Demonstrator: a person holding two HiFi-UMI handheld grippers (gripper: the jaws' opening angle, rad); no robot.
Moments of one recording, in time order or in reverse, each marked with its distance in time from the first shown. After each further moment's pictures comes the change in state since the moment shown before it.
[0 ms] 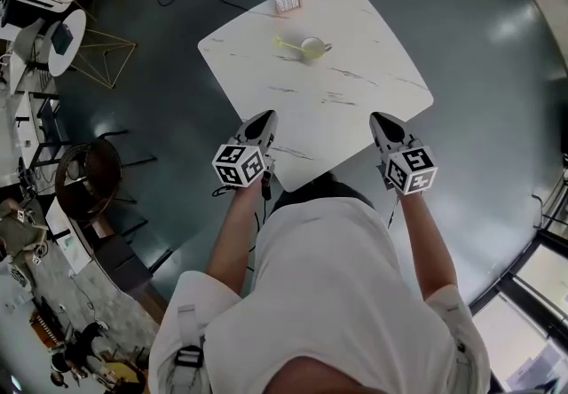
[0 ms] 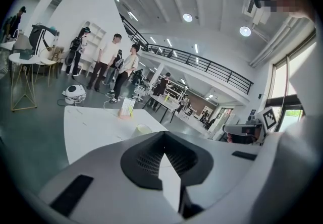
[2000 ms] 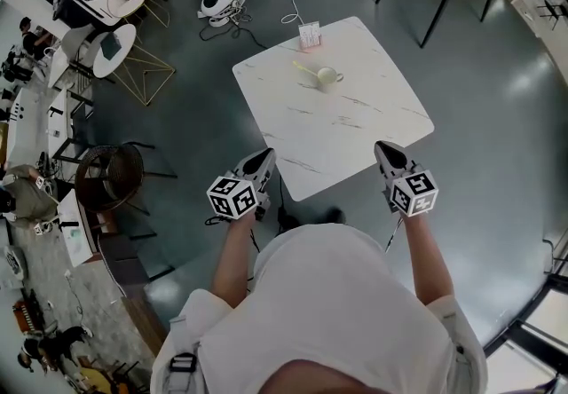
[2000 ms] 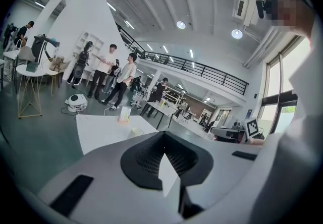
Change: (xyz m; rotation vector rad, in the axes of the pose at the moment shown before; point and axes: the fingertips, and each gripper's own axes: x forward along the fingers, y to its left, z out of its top) left arm -0.142 -0.087 0.000 0.046 -0.071 -0.001; right arm -0.098 0.050 0.001 -0.080 -0.142 0.118
